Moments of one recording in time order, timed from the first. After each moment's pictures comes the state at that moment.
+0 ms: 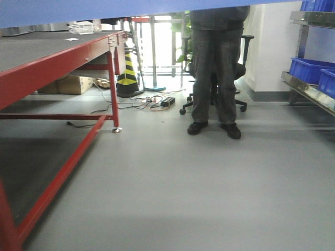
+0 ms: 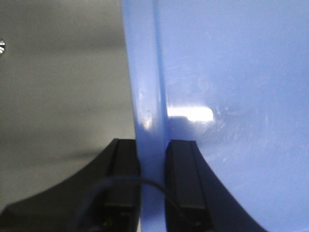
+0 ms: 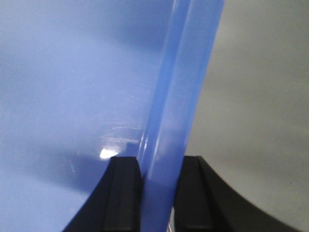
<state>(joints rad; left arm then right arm) -0.43 1.34 -1.44 -0.15 1.24 -0.21 0.52 1.26 -1.41 -0.13 1.25 0.40</state>
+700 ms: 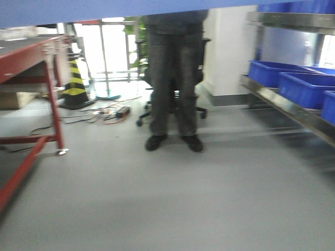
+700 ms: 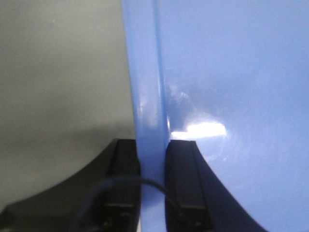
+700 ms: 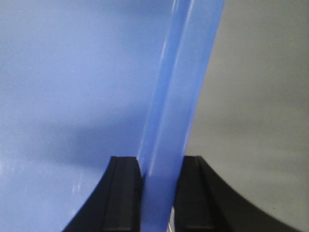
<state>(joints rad) -0.43 1.34 -1.44 -0.15 1.24 -0.21 0.52 1.26 -1.41 -0.13 1.25 0.40</state>
